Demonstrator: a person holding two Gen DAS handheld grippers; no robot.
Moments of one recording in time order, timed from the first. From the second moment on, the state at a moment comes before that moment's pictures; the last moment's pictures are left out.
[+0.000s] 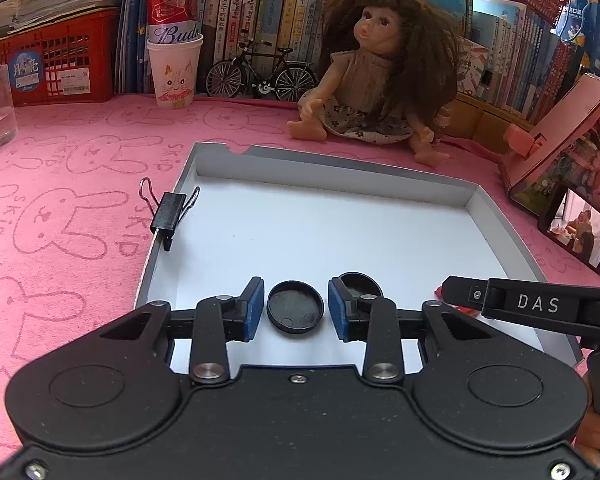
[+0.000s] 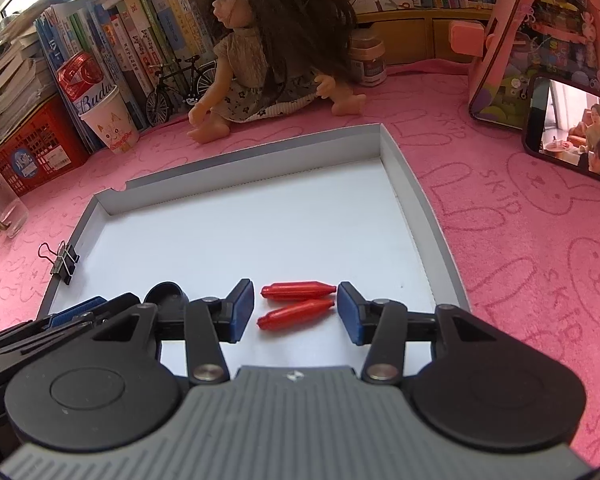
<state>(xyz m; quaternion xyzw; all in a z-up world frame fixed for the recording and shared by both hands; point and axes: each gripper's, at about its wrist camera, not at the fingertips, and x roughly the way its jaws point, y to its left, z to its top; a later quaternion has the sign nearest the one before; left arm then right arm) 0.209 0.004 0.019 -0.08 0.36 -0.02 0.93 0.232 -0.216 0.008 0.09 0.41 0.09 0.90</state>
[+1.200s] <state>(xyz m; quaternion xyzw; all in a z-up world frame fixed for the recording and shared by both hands) 0.102 0.008 0.059 -0.06 0.27 -0.09 0.96 0.130 -0.240 0.041 0.05 0.25 0.17 0.95</state>
